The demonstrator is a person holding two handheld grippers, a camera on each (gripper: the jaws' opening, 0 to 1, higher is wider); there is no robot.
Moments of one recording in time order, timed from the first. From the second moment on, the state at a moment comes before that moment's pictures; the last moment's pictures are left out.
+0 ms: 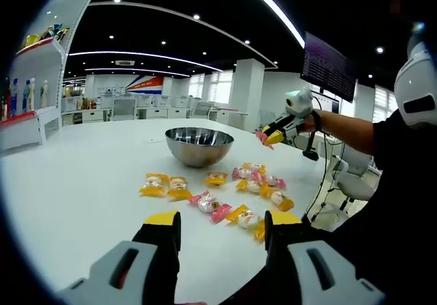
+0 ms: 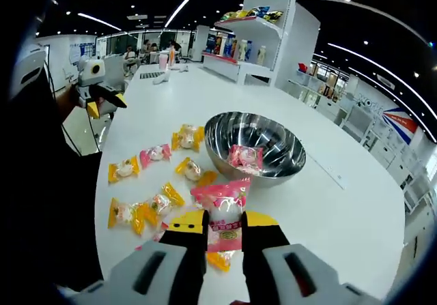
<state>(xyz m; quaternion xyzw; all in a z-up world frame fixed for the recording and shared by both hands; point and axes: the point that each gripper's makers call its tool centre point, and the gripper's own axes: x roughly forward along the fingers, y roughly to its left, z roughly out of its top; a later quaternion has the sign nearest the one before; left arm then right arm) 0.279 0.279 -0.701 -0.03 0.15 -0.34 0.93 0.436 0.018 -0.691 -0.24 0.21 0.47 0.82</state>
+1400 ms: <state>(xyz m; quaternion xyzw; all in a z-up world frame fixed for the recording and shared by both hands) 0.275 0.273 -0.703 -0.03 0.15 -0.35 0.92 0.564 0.089 -0.666 -0.07 0.17 0.36 0.91</state>
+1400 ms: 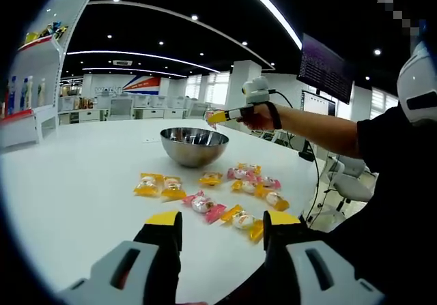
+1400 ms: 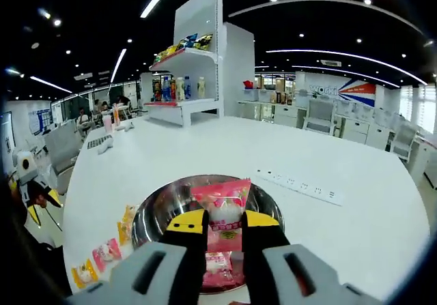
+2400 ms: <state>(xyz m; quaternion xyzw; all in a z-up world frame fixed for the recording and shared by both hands) 0.275 0.265 -0.706 -0.03 0.15 -0.36 0.92 0.573 0.104 -0.665 -0.05 0.15 0.36 0.92</state>
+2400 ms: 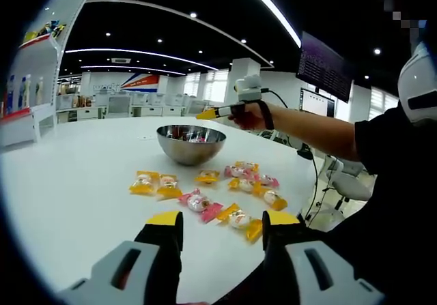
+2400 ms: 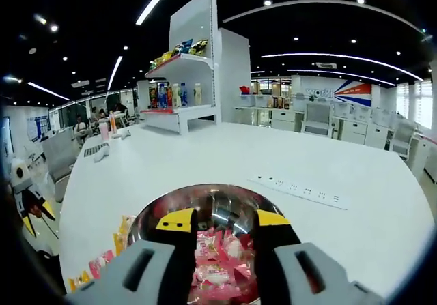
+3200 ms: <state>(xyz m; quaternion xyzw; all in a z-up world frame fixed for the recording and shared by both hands) 0.281 0.268 -0.715 -0.04 0.16 -0.36 0.92 0.539 0.076 -0.643 -0.05 0.12 0.35 0.93</state>
